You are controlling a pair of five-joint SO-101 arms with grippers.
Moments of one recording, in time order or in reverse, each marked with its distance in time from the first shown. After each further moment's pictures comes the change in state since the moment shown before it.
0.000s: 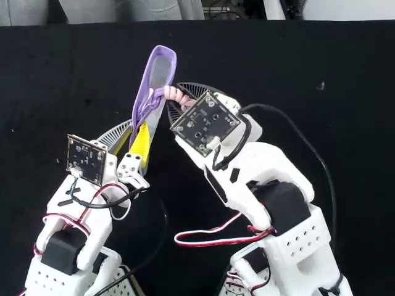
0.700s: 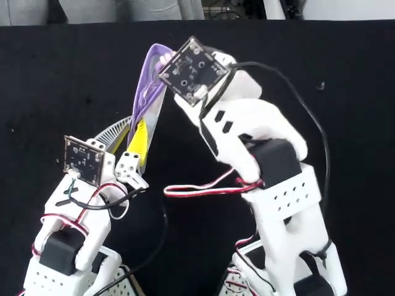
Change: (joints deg) left arm 0.0 0.0 -0.8 -0.2 -0.7; right arm 5.9 18.3 -19.0 1.1 4.7
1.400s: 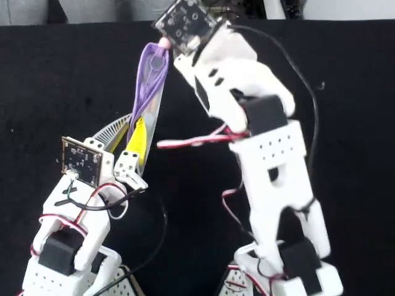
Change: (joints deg) left arm 0.0 0.0 -0.2 -0.1 -0.1; right arm 4.9 19.3 -17.2 1.4 0.1
